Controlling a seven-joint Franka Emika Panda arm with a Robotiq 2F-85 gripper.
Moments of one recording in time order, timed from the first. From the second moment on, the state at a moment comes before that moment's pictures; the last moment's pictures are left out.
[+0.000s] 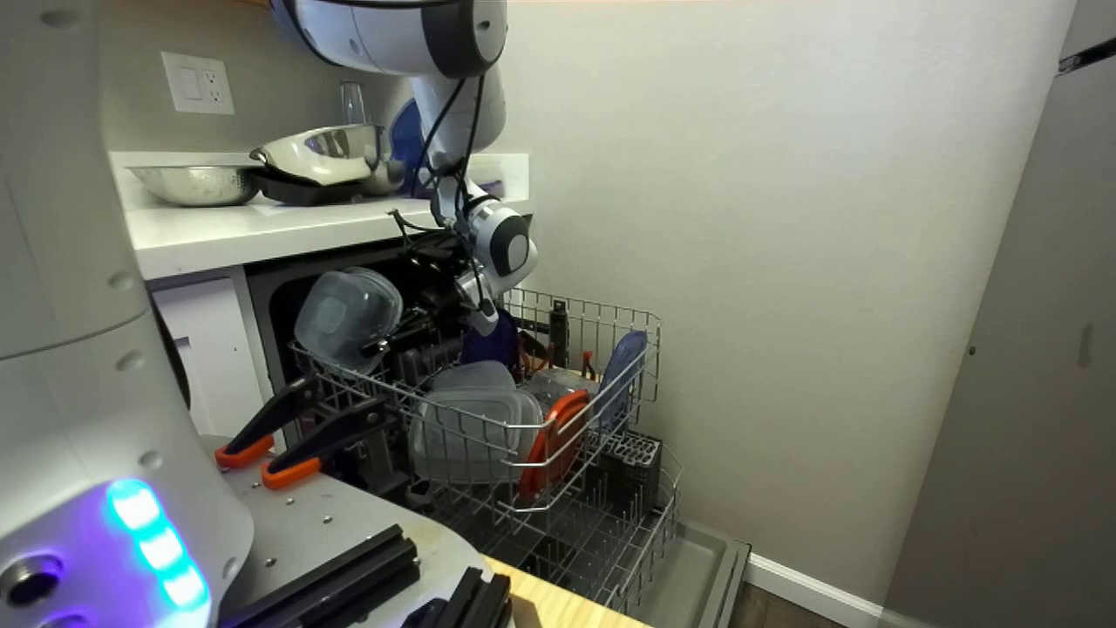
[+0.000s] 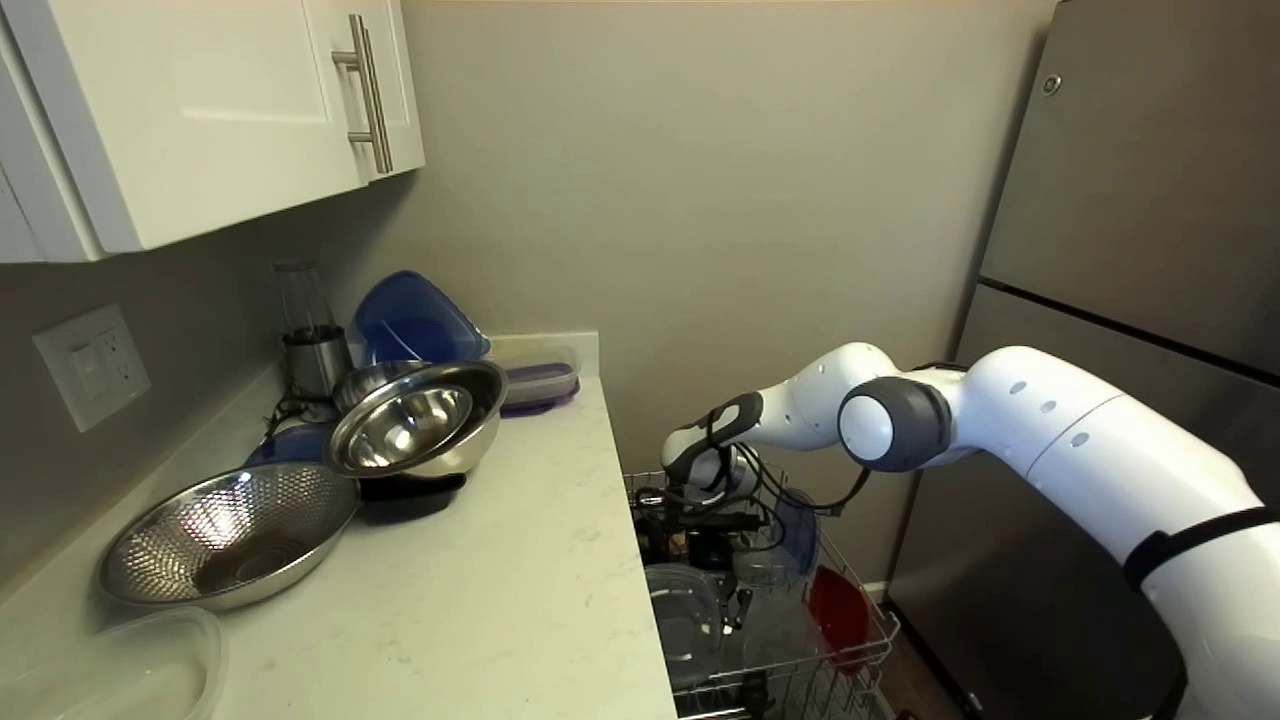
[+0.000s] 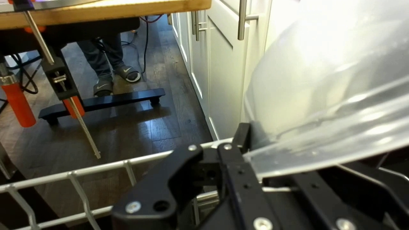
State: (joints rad) arm 0.16 1.28 0.14 -1.19 0.44 1.36 0.46
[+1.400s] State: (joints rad) arm 0.16 1.33 0.12 -1.18 0.59 1.60 0.53
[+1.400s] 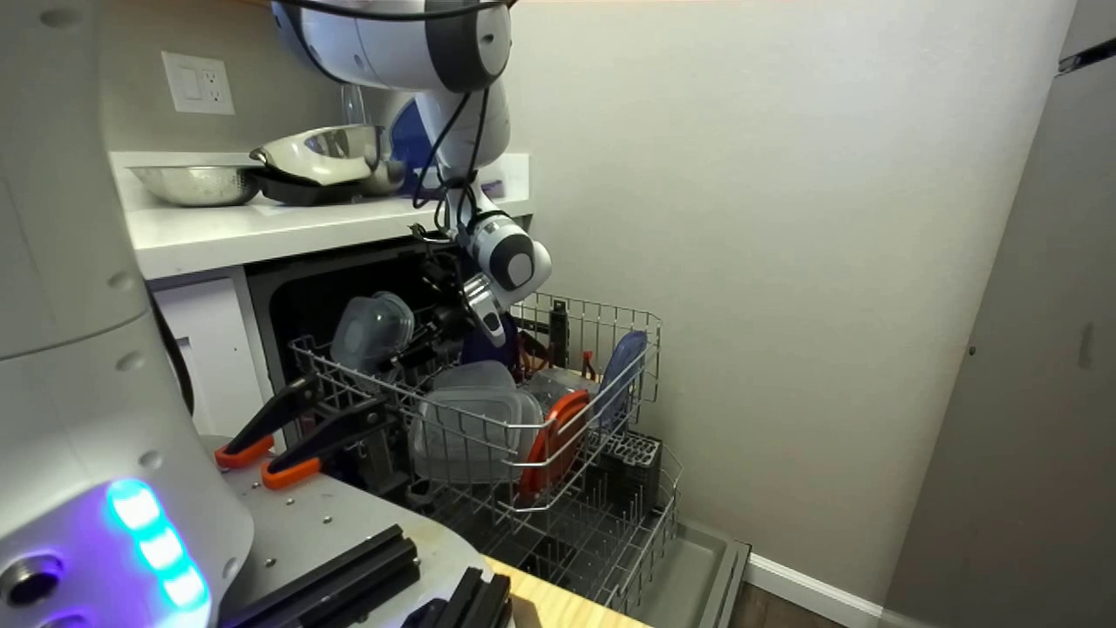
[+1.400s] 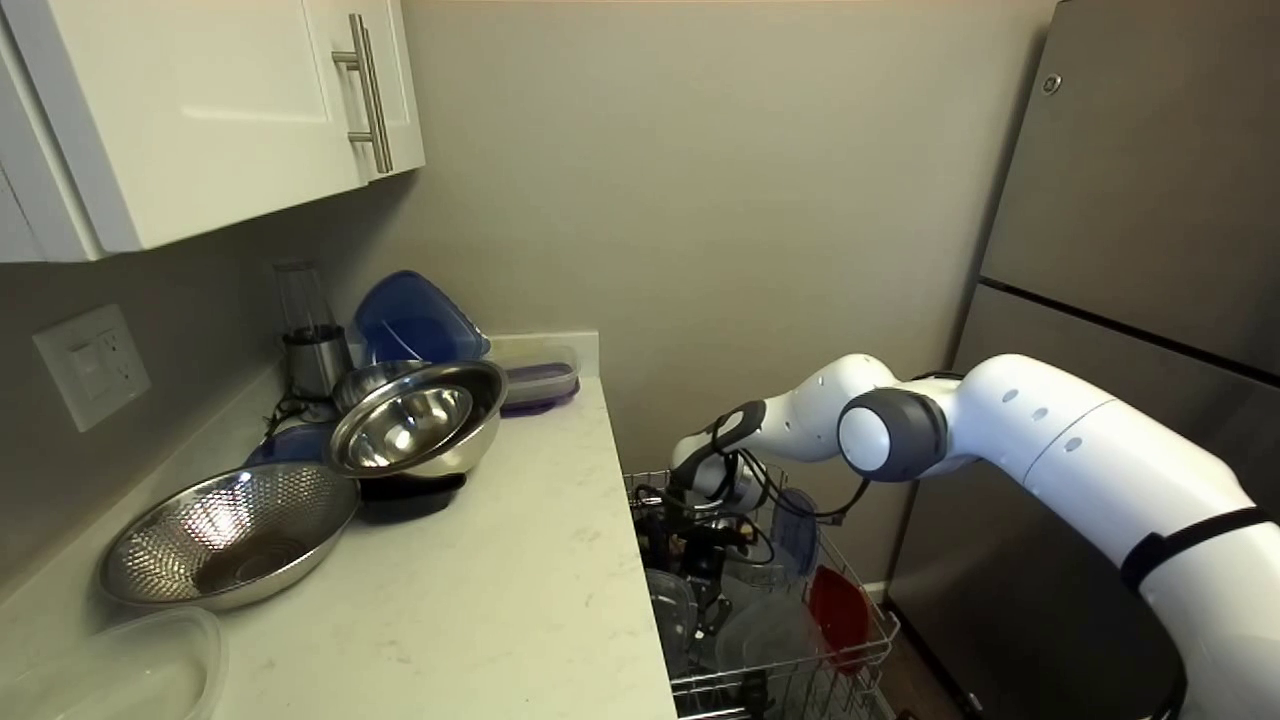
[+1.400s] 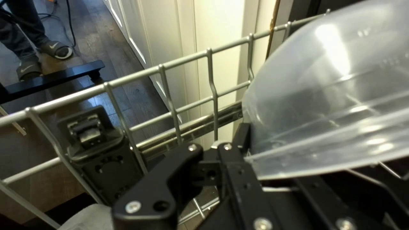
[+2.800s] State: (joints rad) arm 0.20 1.40 0.10 -1.05 0.50 1.44 0.72
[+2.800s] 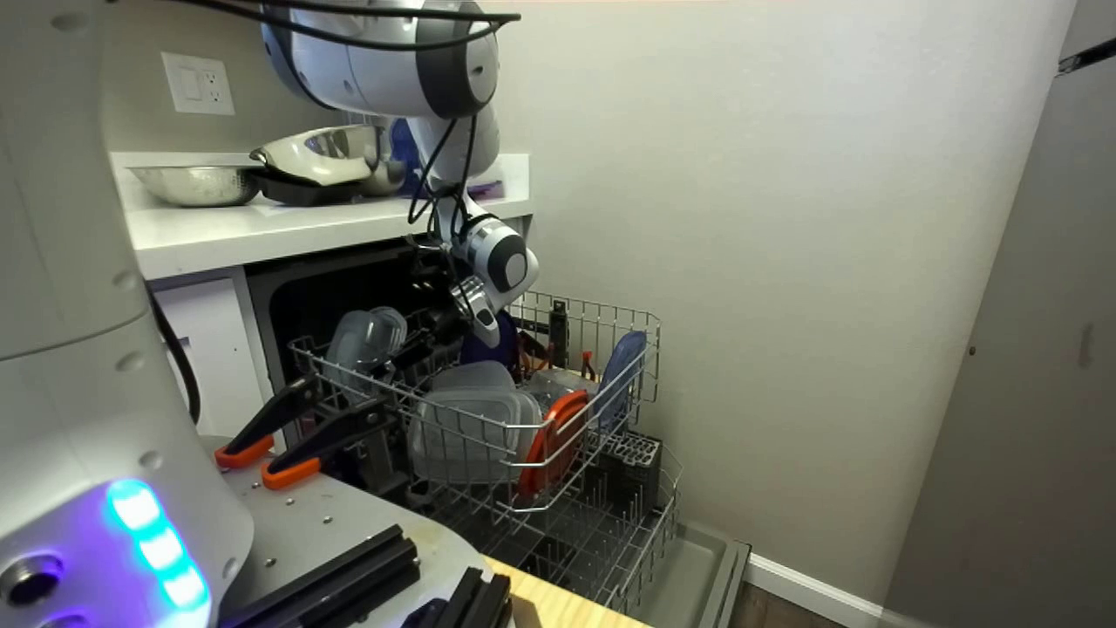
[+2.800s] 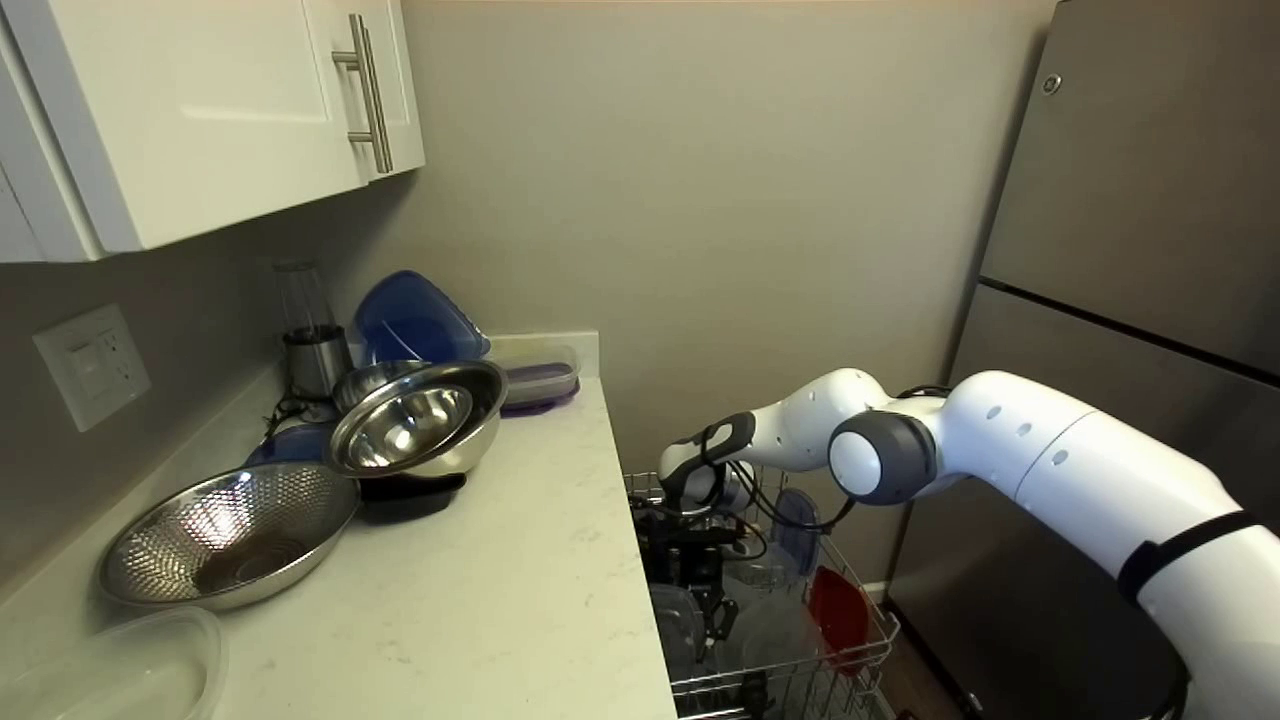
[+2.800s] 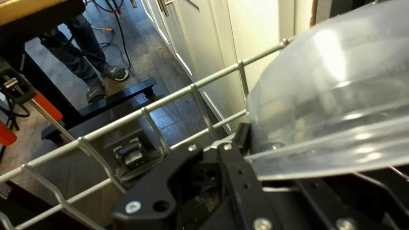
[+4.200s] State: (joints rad) arm 0.22 1.47 0.10 -0.96 0.48 1.45 0.85
